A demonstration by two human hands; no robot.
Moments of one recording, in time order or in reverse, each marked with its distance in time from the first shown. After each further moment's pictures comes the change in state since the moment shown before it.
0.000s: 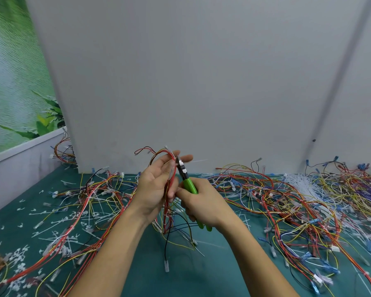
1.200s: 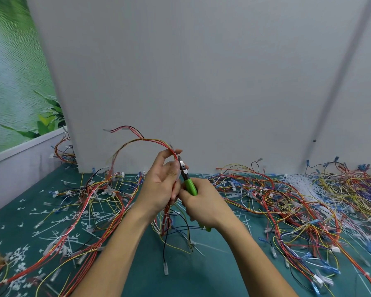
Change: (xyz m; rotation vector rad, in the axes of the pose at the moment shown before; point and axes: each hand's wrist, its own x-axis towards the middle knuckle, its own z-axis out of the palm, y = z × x) left_hand 0.000 -0.002 0.001 0.227 -0.001 0.094; right_hand -0.002 -0.002 0.002 -0.123 0.041 -0.031
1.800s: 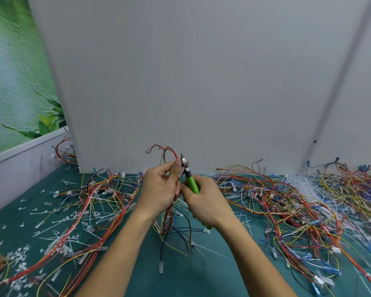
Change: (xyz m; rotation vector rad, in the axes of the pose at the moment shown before) left_hand -0.001 0.000 0.005 0.176 0.150 -0.036; right_hand 0.001 0.002 0.000 0.004 0.105 -0.023
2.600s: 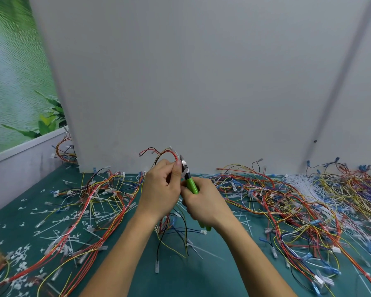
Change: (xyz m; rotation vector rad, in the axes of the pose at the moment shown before) left_hand -0.003 0.005 0.001 0.498 0.103 0.243; right_hand 0.001 0.002 0.004 0.051 -0.034 0.047
